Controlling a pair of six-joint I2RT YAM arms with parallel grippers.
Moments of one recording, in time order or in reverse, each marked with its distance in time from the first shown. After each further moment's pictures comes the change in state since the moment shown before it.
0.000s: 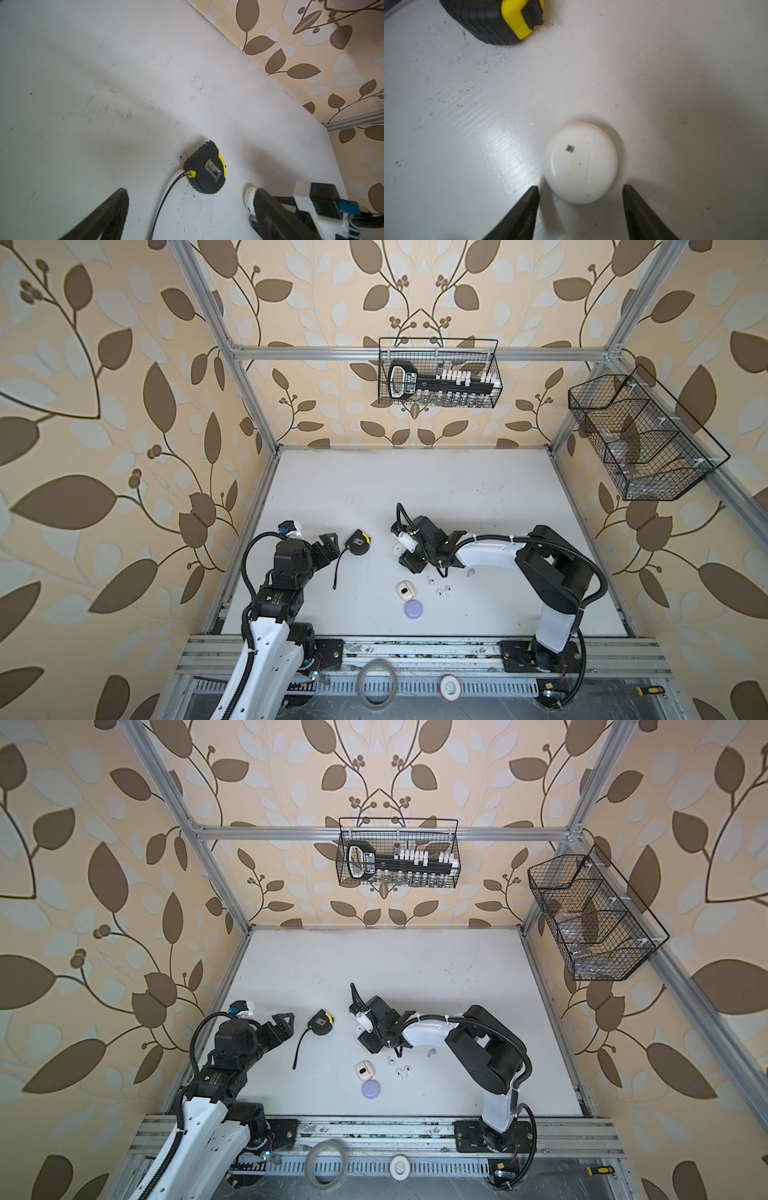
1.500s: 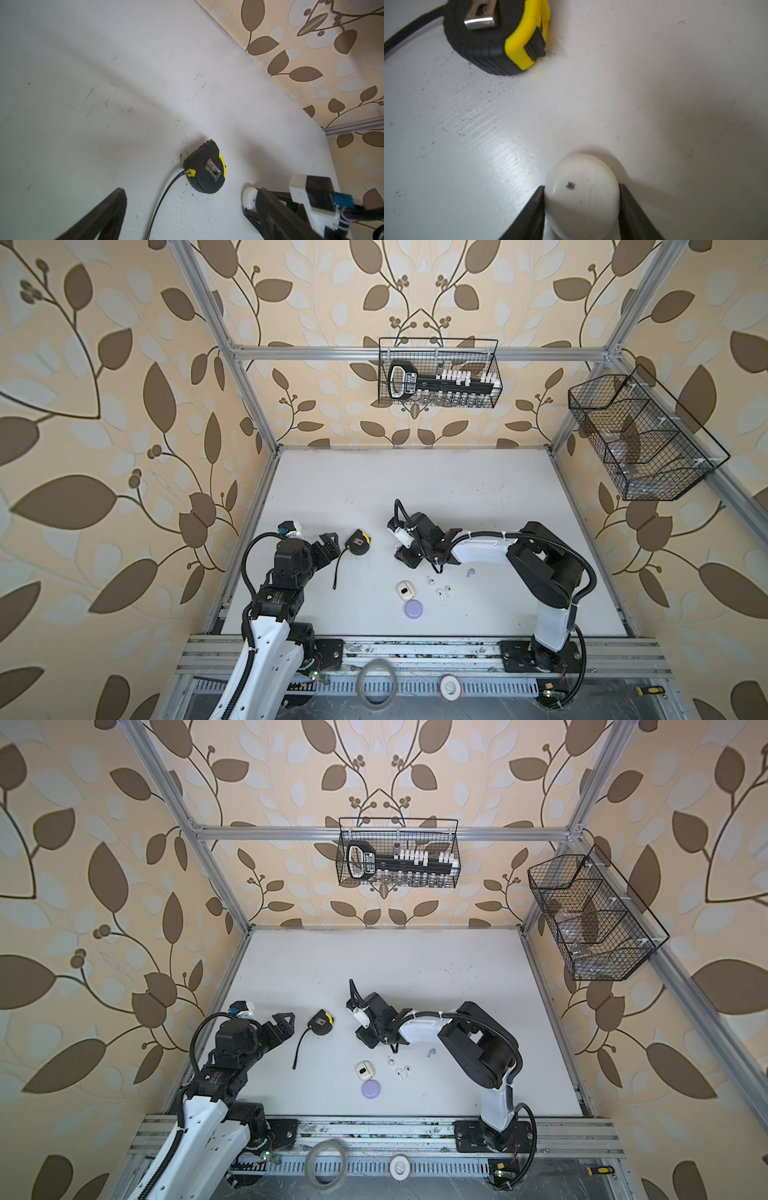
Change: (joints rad) left arm 0.000 0.027 0.000 0.000 0.001 -0.074; right arm 0.002 0.051 0.028 0.080 -0.043 -0.011
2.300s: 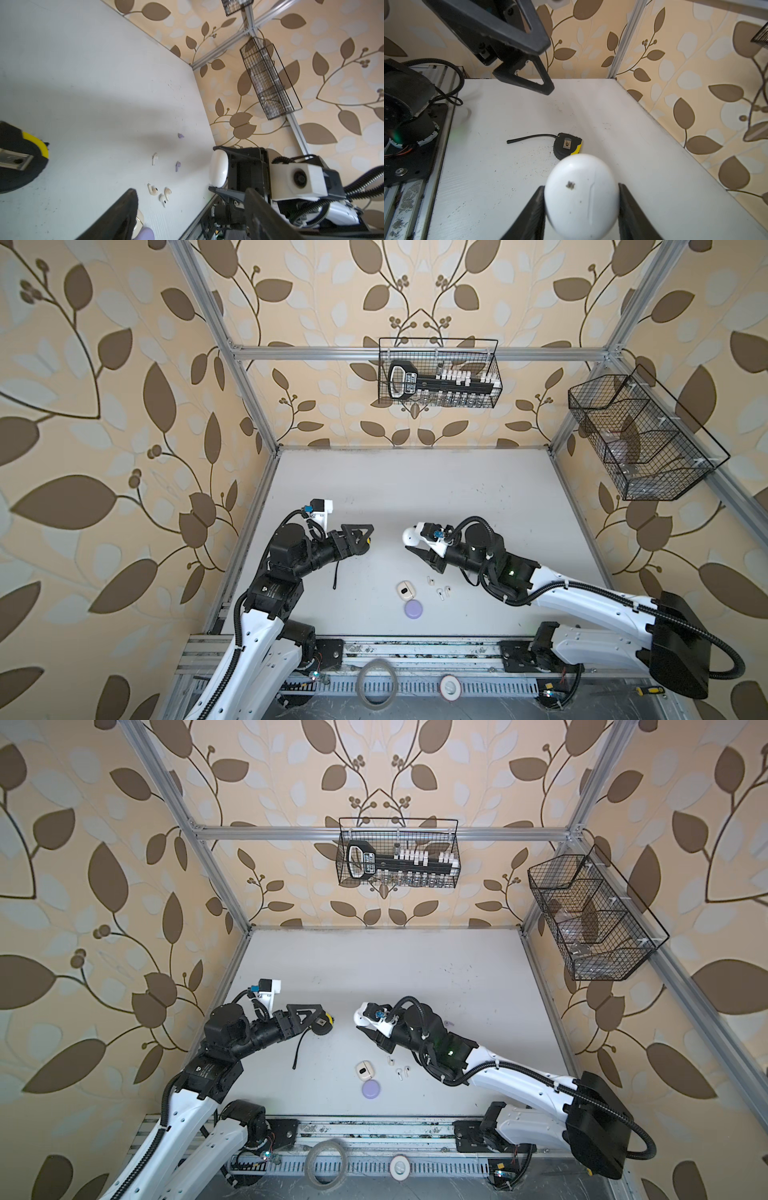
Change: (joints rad) left arm -0.261 0.037 0.198 0.142 0.546 -0.116; right arm 0.083 -0.793 -0.401 0.288 -0.041 -0.268
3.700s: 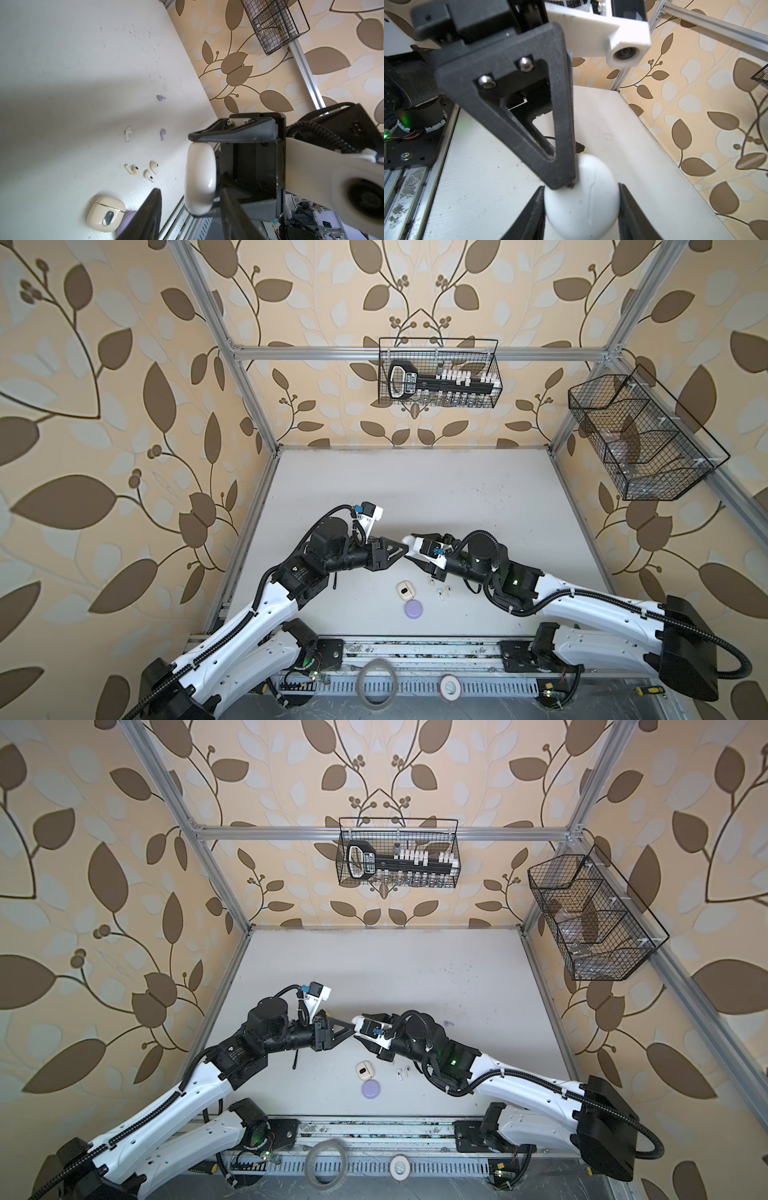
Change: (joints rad) left arm -0.303 0.227 0.079 0.052 -0.058 0.110; right arm 0.064 0.000 -0.002 0.016 0.032 -0.094
